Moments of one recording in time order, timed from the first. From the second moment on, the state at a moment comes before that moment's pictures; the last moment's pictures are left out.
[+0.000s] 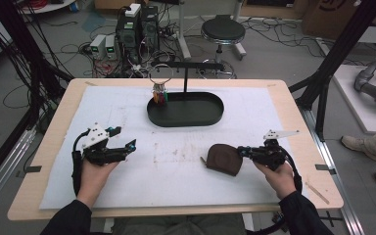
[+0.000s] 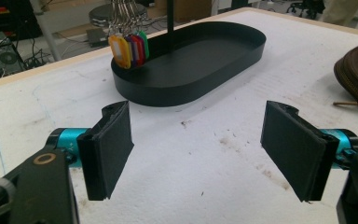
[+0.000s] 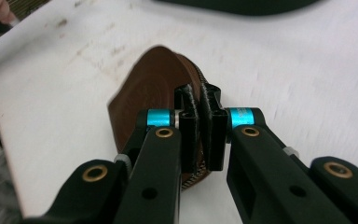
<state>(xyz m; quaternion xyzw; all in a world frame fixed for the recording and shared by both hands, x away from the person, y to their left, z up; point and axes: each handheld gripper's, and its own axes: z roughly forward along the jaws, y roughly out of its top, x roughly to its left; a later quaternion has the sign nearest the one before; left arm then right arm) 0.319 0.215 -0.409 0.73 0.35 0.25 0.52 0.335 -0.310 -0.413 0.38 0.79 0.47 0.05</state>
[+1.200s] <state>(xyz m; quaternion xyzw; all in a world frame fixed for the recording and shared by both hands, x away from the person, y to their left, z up) 0.334 0.167 -0.398 0.76 0.28 0.18 0.56 0.313 -0.309 -0.399 0.29 0.82 0.48 0.11</state>
